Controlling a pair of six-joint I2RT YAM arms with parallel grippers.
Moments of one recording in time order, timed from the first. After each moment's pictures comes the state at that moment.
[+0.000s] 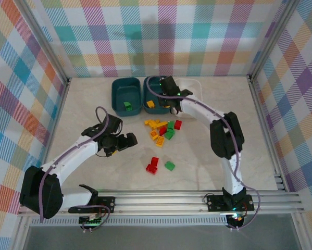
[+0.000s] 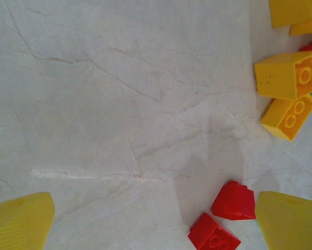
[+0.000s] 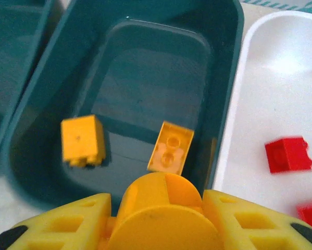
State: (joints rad) left arm -0.44 1.25 0.83 -0.74 0.13 -0.76; right arm 0.59 2.11 1.78 -0.49 0.22 0.23
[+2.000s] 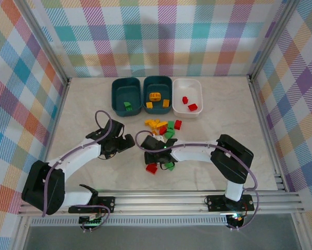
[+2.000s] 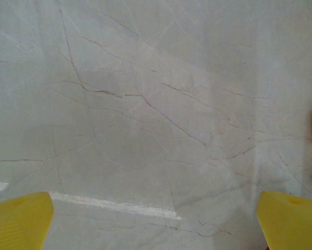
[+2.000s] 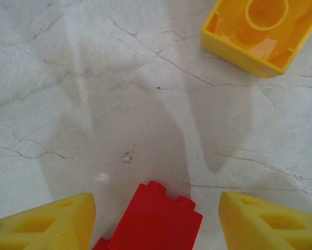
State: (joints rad) left arm -0.43 1.28 0.72 -0.58 -0.02 -0.83; right arm 1.09 1.80 1.09 -0.46 0.16 0.89
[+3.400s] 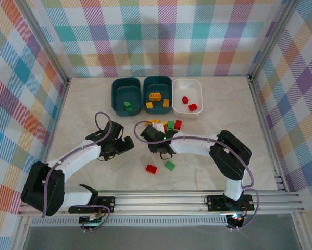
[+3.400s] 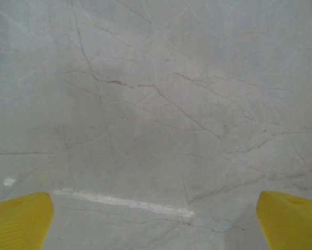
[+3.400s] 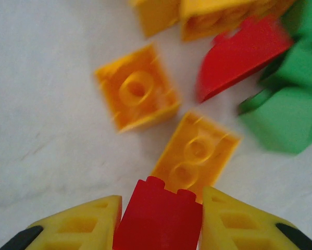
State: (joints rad) left arm -0.42 1.28 0.71 -0.59 -0.02 -0.81; right arm 0.96 1.82 1.19 -0.47 0.32 0.71
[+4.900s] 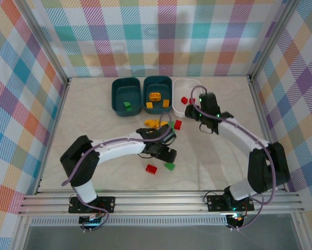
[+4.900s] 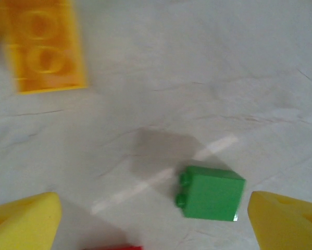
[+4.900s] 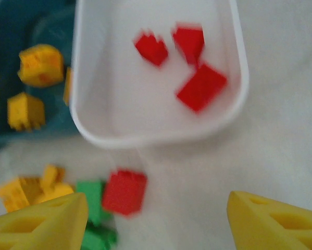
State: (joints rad) left arm -1.00 1.76 1.22 -0.69 -0.04 -0.52; right arm 0.37 1.45 0.94 -0.28 0.06 0.54
